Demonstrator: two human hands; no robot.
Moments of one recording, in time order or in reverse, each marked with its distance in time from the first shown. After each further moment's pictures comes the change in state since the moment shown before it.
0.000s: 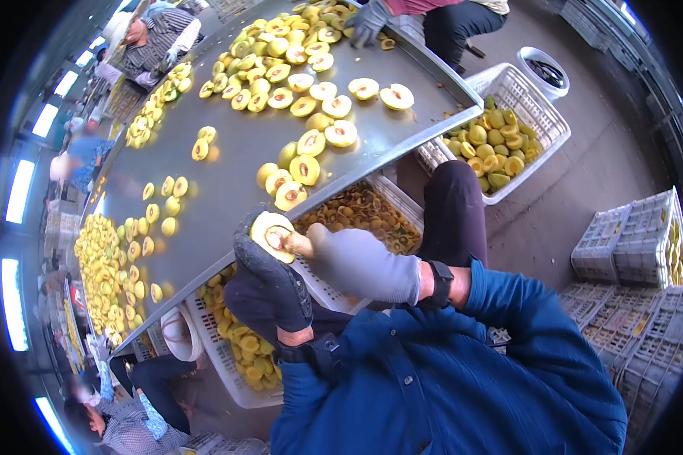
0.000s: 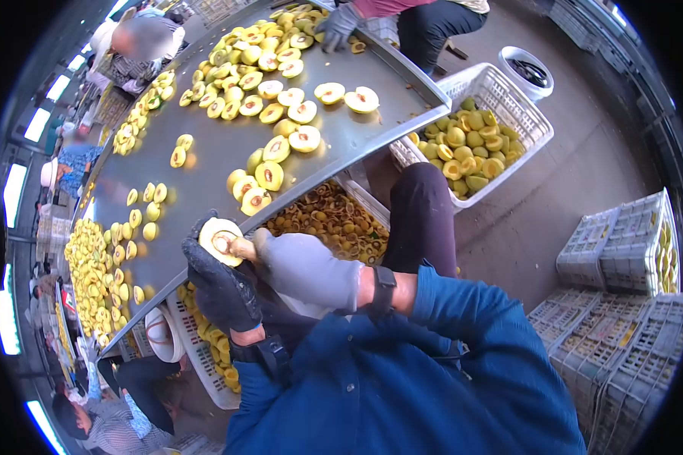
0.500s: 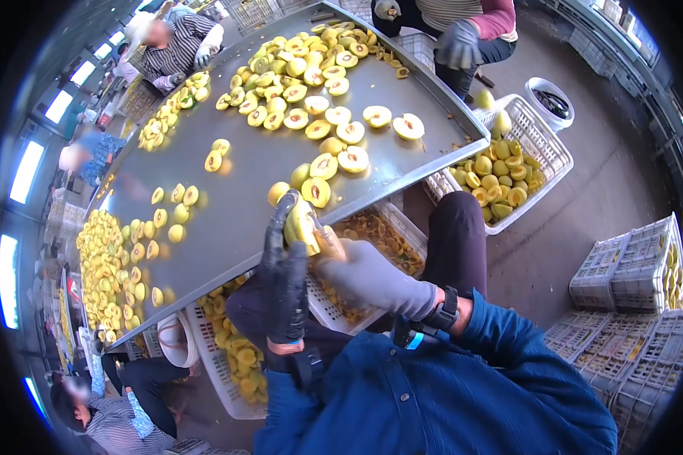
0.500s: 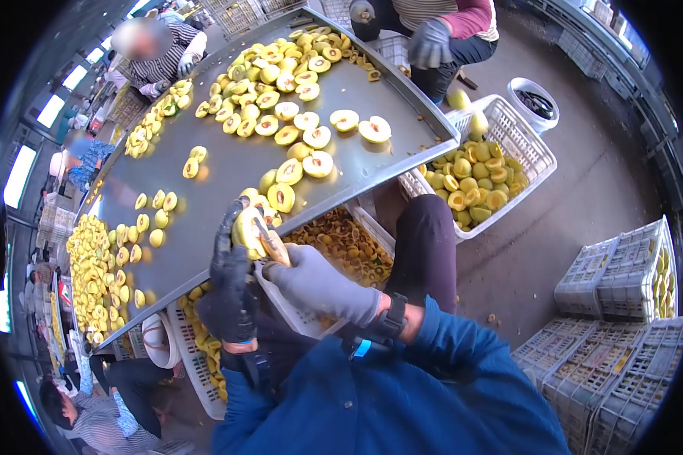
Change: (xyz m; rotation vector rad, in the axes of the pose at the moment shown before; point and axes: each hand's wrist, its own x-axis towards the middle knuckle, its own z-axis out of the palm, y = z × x) left_hand 0.026 -0.009 0.012 -0.752 -0.341 -0.149; right_hand 0.008 -0.025 -0.035 0.887 -0.151 0.571
